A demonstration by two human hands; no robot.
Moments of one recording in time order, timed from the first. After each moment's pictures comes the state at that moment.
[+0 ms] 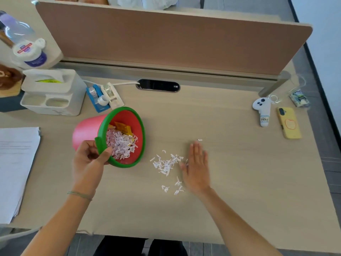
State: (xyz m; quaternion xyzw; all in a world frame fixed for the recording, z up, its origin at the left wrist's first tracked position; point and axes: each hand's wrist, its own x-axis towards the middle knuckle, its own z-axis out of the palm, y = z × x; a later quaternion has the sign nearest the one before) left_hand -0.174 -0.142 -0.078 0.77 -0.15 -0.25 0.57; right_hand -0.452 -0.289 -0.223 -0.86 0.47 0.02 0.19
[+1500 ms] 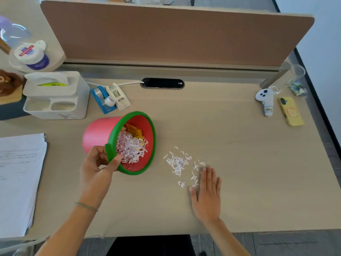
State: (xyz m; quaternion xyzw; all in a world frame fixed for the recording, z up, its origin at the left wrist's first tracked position) left_hand -0.150 -0.109 -0.058 0.77 -0.20 -0.31 0.52; right_hand -0.465 -0.167 -0.228 -0.80 0.58 0.01 0.19
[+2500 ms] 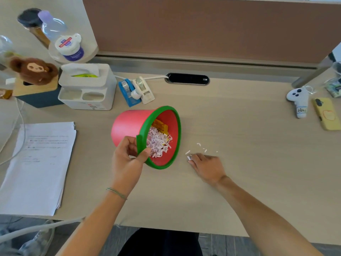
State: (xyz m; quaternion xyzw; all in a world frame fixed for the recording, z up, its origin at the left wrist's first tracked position) left_hand -0.150 -0.105 -0.064 0.77 -0.21 -0.30 0.52; right_hand -0.374 -0.249 -0.240 -0.94 0.31 -0.12 0.03
